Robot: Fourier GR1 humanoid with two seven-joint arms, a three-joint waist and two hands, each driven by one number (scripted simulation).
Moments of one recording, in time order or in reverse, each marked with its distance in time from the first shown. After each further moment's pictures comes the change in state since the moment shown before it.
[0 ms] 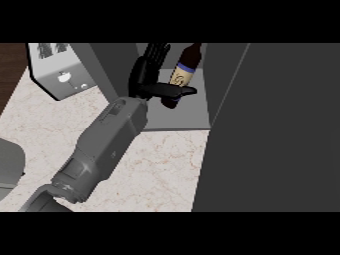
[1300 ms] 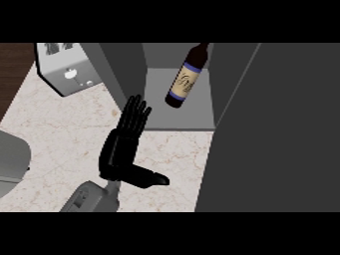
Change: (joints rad) left arm 0.794 0.108 -0.273 -0.915 0.025 0.056 0.161; right arm -0.007 -0.054 -0.054 -0.003 0.005 -0.011 0.022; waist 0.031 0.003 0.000
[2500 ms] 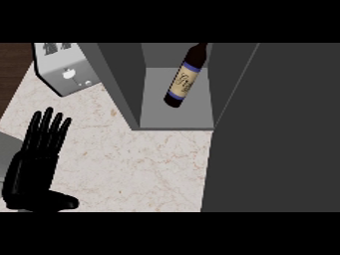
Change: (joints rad) left arm 0.282 0.307 0.246 -0.223 0.113 -0.221 -0.046; right arm -0.035 -0.133 0.200 0.009 -0.008 0.274 -0.013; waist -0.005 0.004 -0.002
